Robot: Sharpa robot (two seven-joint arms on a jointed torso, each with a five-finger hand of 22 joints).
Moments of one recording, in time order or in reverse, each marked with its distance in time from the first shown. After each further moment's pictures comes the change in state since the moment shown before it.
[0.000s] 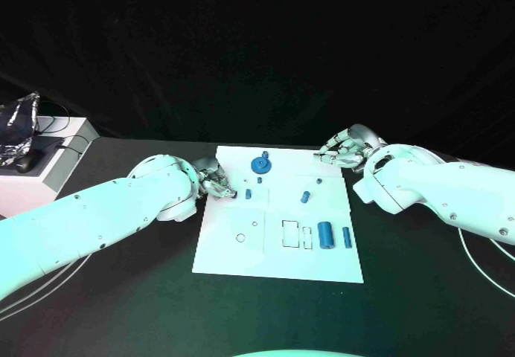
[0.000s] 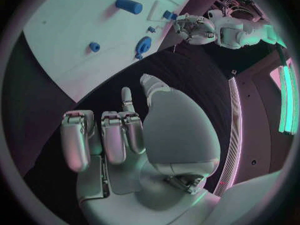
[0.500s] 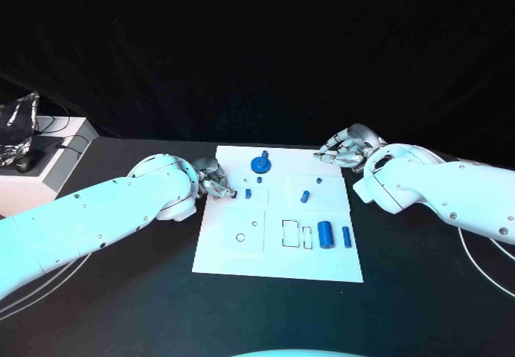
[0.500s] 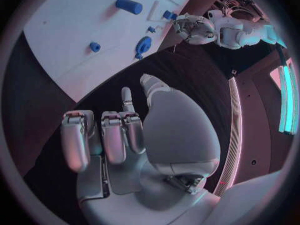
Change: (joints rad) left arm 0.001 0.002 0.000 -0.004 0.000 0.007 -0.004; left_hand 0.000 0.000 0.000 0.000 0.000 0.000 0.000 -0.003 -0.001 0.000 0.000 -0.001 -0.001 0.000 0.000 0.000 0.000 0.000 0.000 0.000 0.000 0.000; right arm 0.000 -0.001 0.000 0.000 0.000 0.000 0.000; right_hand 0.000 0.000 0.000 0.000 0.000 0.000 0.000 0.000 0.000 0.000 0.000 0.000 0.001 0.000 0.000 0.000 0.000 0.000 0.000 0.000 0.000 0.000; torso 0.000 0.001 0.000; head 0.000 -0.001
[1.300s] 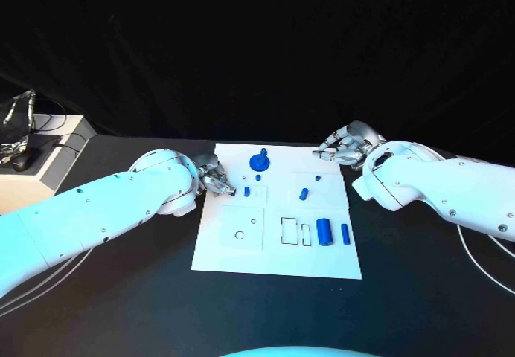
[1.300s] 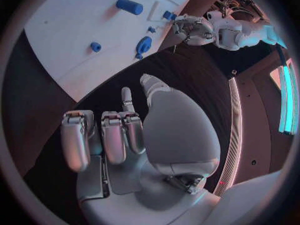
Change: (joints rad) left arm 0.008 0.024 0.002 -0.032 0.002 0.032 -0.007; left_hand 0.000 0.000 0.000 0.000 0.000 0.000 0.000 0.000 0.002 0.000 0.003 -0.003 -0.004 0.003 -0.003 0.000 0.000 0.000 0.000 0.000 0.000 -0.009; right arm 0.000 -0.003 0.000 0.003 -0.002 0.000 -0.001; right_hand 0.000 0.000 0.000 0.000 0.000 0.000 0.000 0.000 0.000 0.000 0.000 0.000 0.000 0.000 0.000 0.000 0.000 0.000 0.000 0.000 0.000 0.000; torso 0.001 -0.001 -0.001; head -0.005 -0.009
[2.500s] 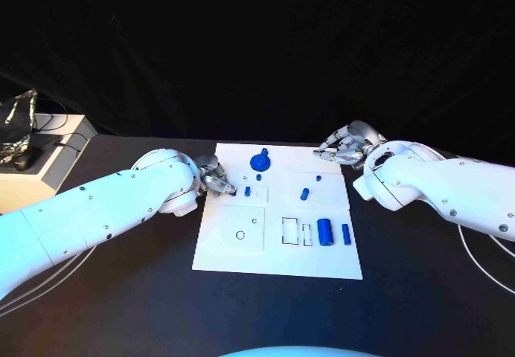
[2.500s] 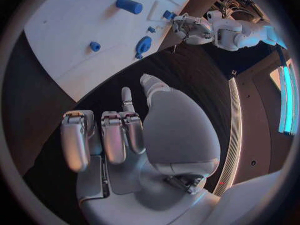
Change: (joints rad) left arm 0.001 0.013 0.000 -0.020 0.029 0.015 -0.020; left_hand -0.048 0.015 -0.038 -0.039 -0.019 0.014 -0.021 -0.019 0.012 0.021 -0.013 0.000 0.018 -0.004 -0.004 0.000 0.000 0.000 -0.004 -0.004 -0.013 -0.010; right arm 0.000 0.000 0.000 -0.001 -0.003 0.000 0.000; right_hand 0.000 0.000 0.000 0.000 0.000 0.000 0.000 0.000 0.004 0.000 0.000 0.000 0.000 0.000 0.000 -0.004 0.000 0.000 0.000 0.000 0.000 0.000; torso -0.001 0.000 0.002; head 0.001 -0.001
